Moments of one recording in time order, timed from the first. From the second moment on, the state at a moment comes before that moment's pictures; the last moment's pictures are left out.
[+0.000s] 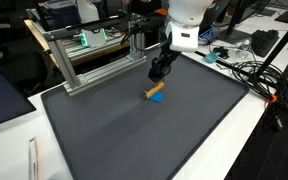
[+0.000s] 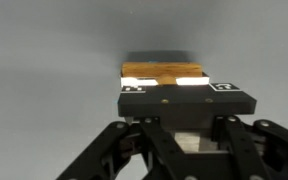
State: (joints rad) arm -0.05 0.68 -0.01 -1.37 0.02 1.80 -0.13
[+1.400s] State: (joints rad) arm -0.05 0.72 -0.01 -1.32 0.02 1.73 -0.11
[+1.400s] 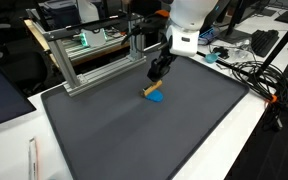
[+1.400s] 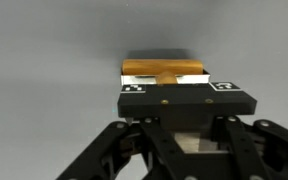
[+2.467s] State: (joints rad) arm -0.08 0.28 -0.02 -1.88 0.13 2.09 0.19
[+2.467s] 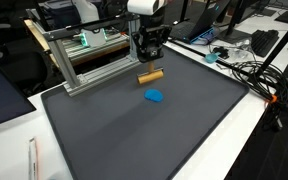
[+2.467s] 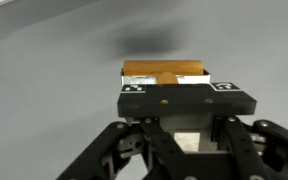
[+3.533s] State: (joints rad) arm -0.02 0.24 -0.09 -1.86 0.10 2.08 1.02
